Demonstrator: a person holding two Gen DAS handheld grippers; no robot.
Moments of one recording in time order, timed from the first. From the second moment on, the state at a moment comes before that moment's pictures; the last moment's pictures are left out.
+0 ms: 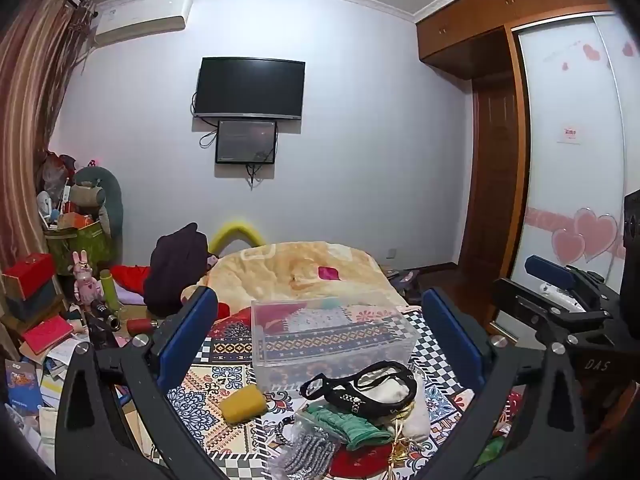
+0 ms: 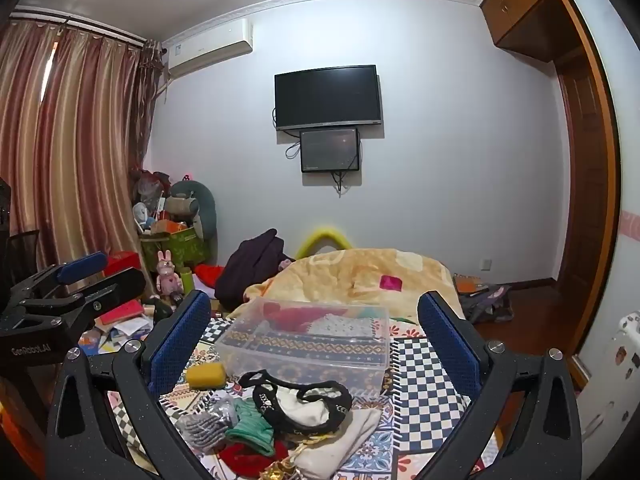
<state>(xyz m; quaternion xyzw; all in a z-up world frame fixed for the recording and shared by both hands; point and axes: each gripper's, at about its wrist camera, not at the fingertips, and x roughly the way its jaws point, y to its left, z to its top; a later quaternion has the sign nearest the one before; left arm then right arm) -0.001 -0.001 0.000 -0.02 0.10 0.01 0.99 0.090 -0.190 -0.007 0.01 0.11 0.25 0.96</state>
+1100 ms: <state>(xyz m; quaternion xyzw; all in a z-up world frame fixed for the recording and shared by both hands) -0.005 -0.001 0.003 -0.02 0.10 0.00 0.99 0.080 -0.193 0.003 0.02 0.10 0.25 0.96</state>
